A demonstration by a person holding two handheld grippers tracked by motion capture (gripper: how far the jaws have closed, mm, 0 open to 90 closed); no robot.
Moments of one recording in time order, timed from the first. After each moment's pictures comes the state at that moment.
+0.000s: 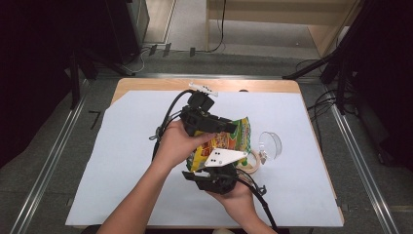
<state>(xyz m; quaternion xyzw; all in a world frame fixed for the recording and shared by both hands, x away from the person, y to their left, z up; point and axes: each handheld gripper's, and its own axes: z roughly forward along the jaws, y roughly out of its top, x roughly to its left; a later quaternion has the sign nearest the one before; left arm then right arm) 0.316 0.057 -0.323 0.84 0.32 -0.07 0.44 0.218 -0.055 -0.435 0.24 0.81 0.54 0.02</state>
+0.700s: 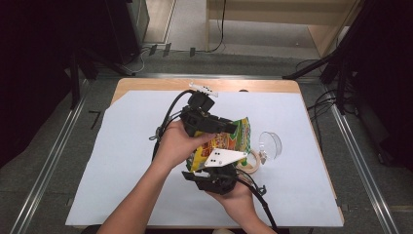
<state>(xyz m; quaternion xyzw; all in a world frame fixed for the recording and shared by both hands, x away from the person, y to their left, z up) 0.315 0.056 -0.324 0.84 0.31 -0.07 0.44 0.217 -0.055 -0.436 0.24 0.81 0.54 0.02</state>
